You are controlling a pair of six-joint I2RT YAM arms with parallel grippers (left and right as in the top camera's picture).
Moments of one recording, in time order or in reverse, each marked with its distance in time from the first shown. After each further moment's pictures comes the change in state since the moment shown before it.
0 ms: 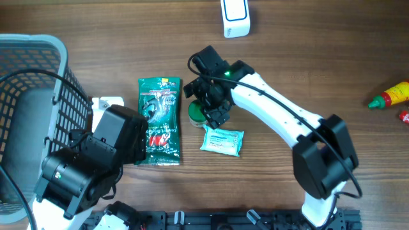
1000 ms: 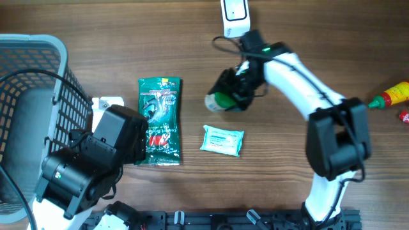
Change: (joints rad) left arm 0.000 0.000 0.000 0.000 0.000 0.000; right arm -0.335 0.041 0.000 -0.156 -0.451 -0.730
